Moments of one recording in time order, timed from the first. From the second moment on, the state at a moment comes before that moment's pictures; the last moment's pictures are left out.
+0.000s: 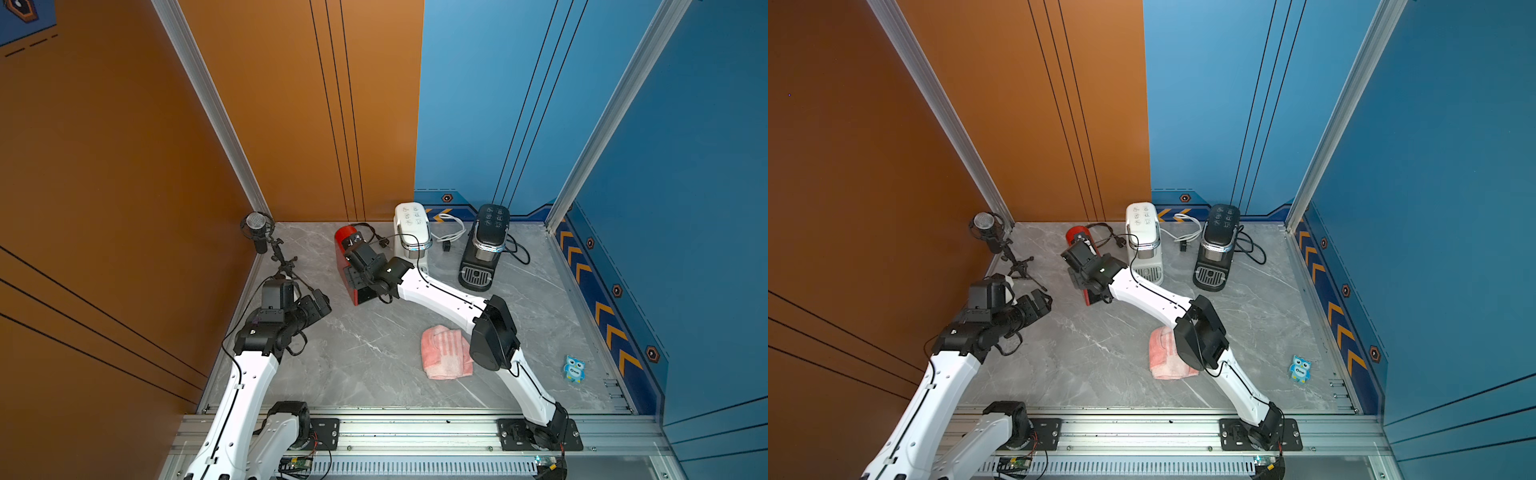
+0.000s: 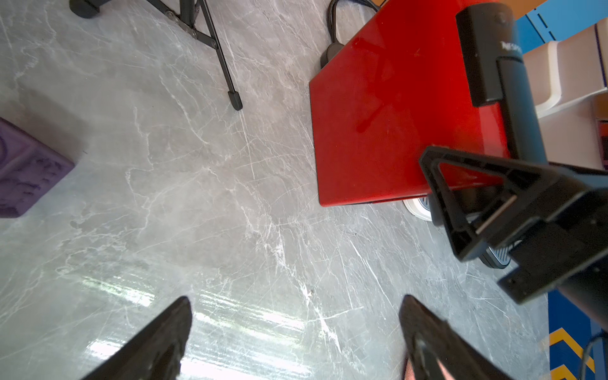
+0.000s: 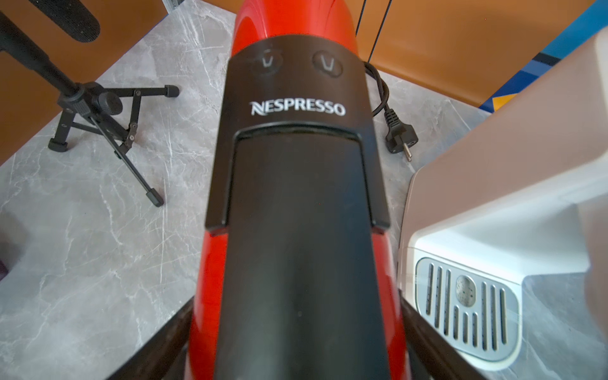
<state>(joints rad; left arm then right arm) -0.01 0.87 0.81 -0.74 0.10 -0.59 0.96 2.29 2.18 -0.67 0.39 0.34</state>
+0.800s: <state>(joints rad) -0.10 0.91 0.84 -0.74 0.09 -0.60 1.22 1.92 1.66 -0.70 0.56 0.62</state>
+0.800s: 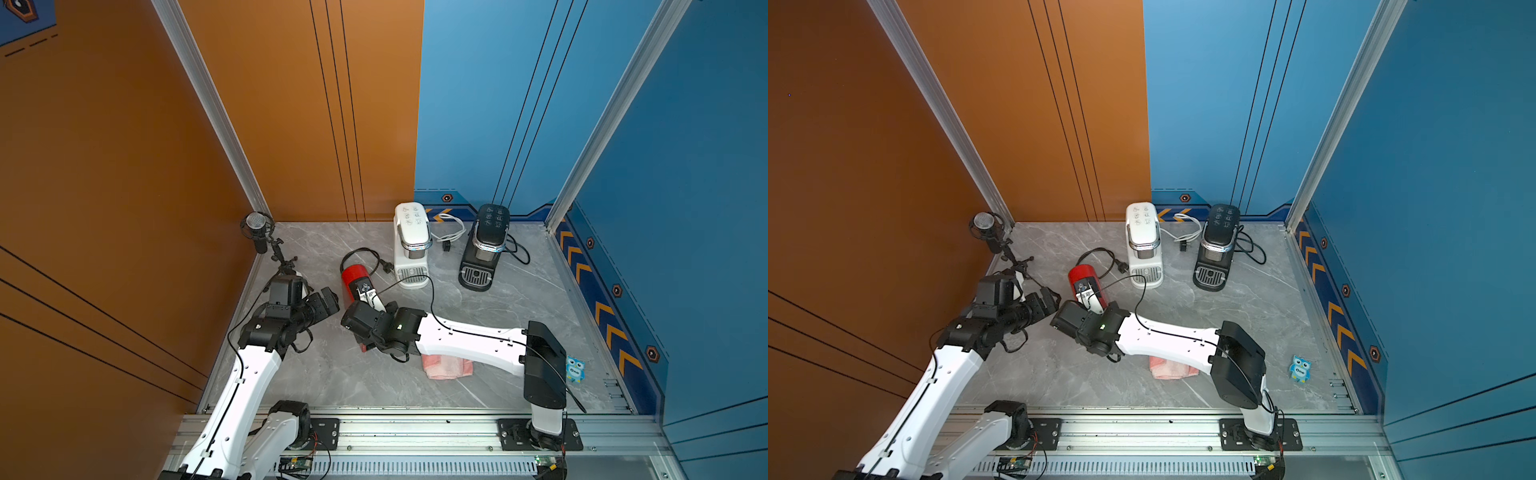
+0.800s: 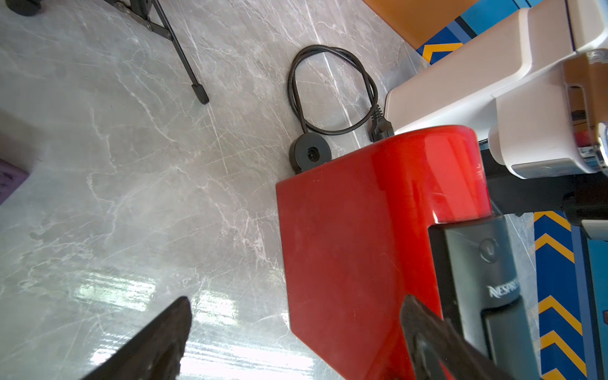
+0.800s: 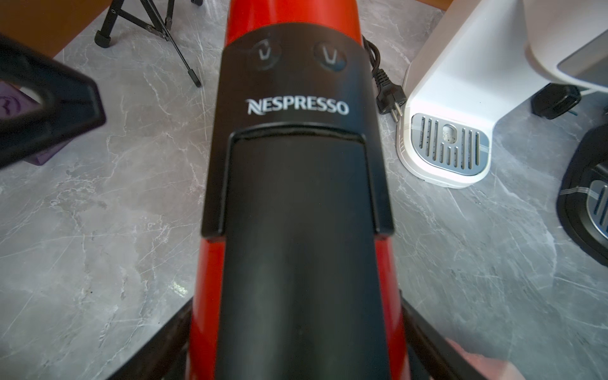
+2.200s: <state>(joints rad) -0.17 0.90 0.95 -0.74 0.20 -0.54 1.02 1.47 1.73 -1.06 0.50 0.57</state>
